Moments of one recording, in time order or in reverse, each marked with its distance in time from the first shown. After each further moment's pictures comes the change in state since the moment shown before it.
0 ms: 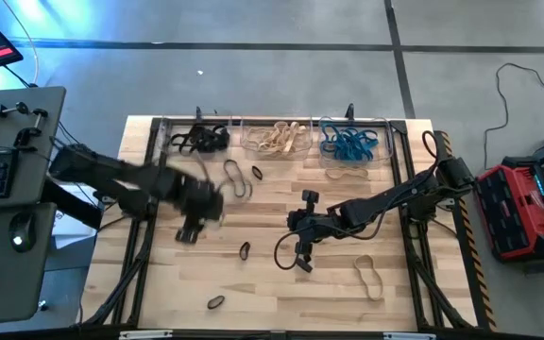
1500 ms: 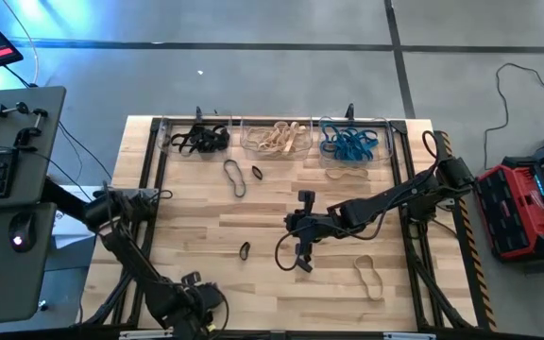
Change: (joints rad) left arm -0.743 0.616 0.126 0.466 -0.277 -1.306; right arm -0.003 0.000 0.000 0.053 0.002 -0.135
